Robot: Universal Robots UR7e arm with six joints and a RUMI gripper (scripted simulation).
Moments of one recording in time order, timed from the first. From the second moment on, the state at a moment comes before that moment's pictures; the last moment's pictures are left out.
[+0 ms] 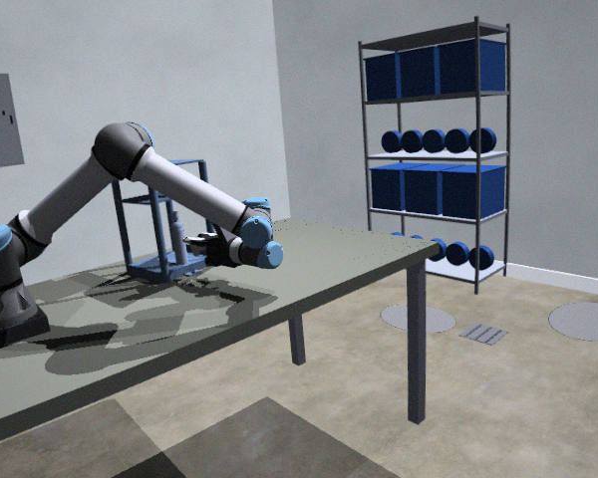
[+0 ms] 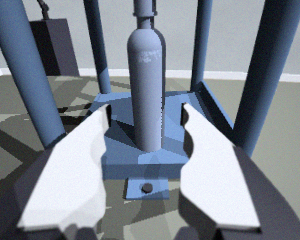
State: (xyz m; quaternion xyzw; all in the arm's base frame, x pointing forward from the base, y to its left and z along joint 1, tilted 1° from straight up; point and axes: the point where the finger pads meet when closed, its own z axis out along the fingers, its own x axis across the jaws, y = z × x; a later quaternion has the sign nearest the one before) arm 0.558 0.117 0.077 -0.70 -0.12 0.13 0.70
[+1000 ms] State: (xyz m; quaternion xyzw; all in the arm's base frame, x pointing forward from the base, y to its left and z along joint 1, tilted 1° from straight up) arm 0.577 0.067 0.077 -0.70 -0.12 0.13 0.70
